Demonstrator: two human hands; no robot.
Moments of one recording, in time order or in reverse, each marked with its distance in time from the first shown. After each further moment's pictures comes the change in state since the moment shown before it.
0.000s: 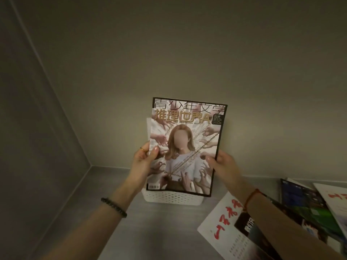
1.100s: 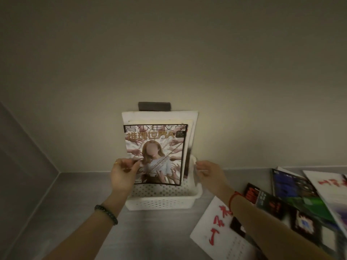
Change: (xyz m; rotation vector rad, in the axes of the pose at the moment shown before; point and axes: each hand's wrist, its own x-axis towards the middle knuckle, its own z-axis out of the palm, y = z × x) left_hand 0.070 -0.099 -0.023 0.459 0.415 -0.097; right_hand 0.051 0.099 0.014 -0.393 0.075 0.118
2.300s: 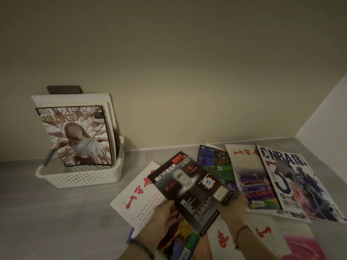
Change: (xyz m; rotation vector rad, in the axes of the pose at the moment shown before) left_hand -0.311 0.007 0.208 -0.365 -0.555 -0.909; right_hand -0.144 0.234 -0.201 0.092 0.366 0.622
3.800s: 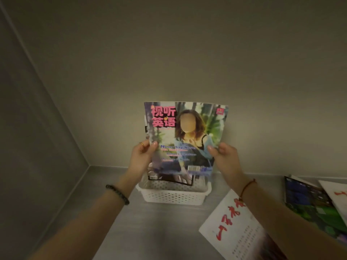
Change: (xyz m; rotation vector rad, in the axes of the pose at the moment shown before) left_hand -0.048 0.281 -0.242 0.268 0.096 1.053; right_hand -0.146 -0.286 0.178 0.377 -0.441 -0.613
